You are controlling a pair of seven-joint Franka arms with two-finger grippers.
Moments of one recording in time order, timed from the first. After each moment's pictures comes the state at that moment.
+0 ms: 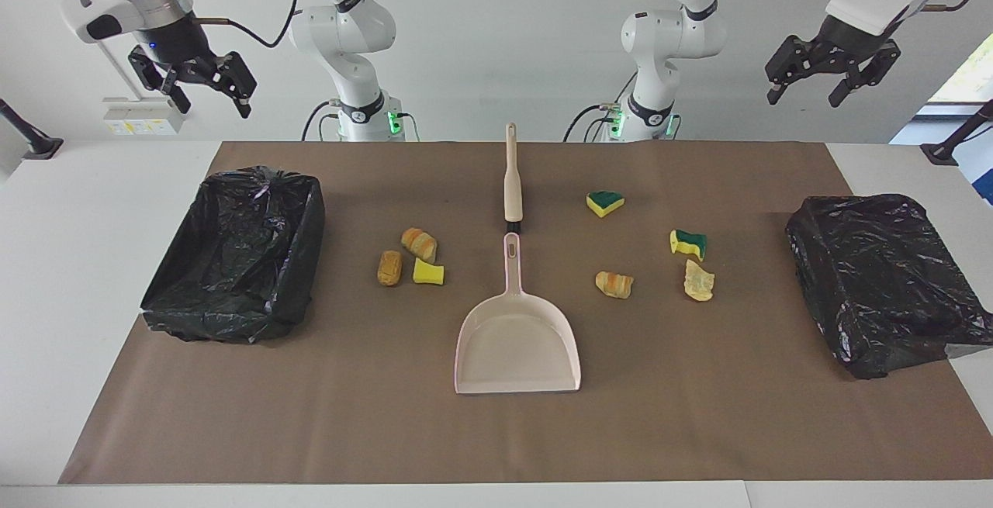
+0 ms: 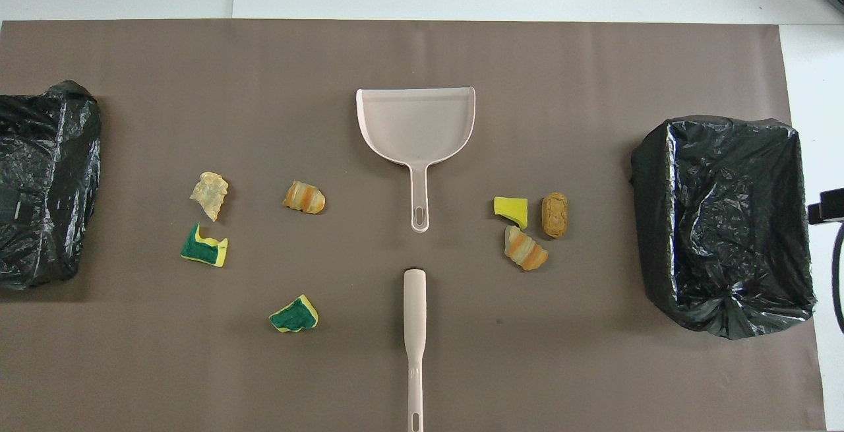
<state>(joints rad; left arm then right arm) -0.10 -0.03 0.05 -1.37 0.00 1.28 0.06 0.06 -0.10 -0.15 -1.54 -0.05 1.41 -0.01</state>
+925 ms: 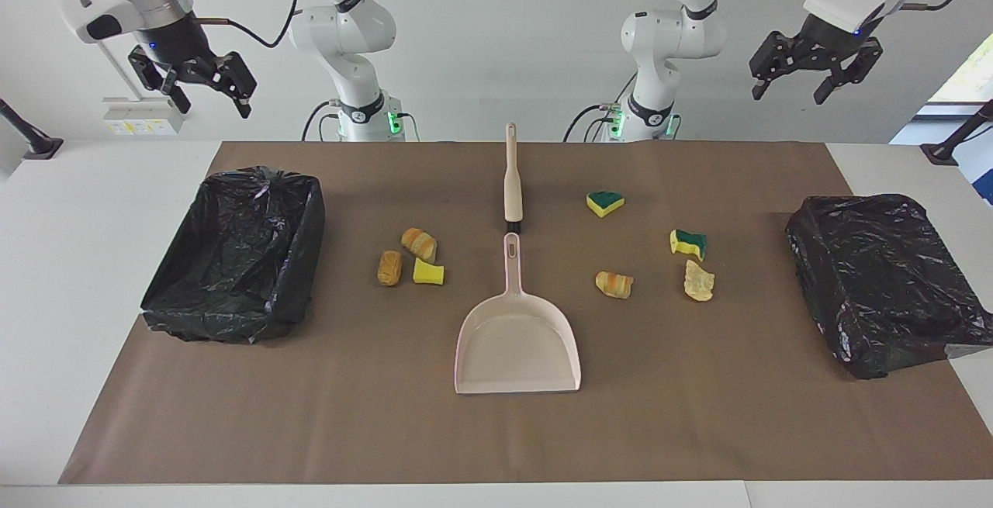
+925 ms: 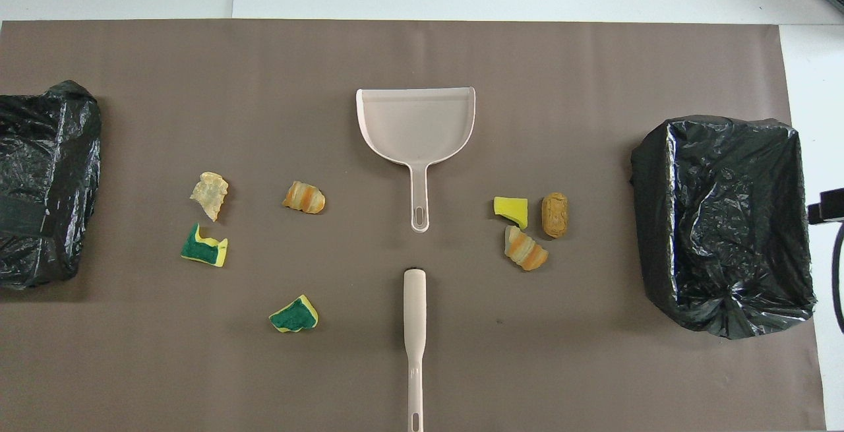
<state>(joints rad) -0.13 -0.05 0.04 -1.39 0.00 1.26 0.06 0.06 -0.10 -0.15 -1.54 -0.05 1.41 -0.01</state>
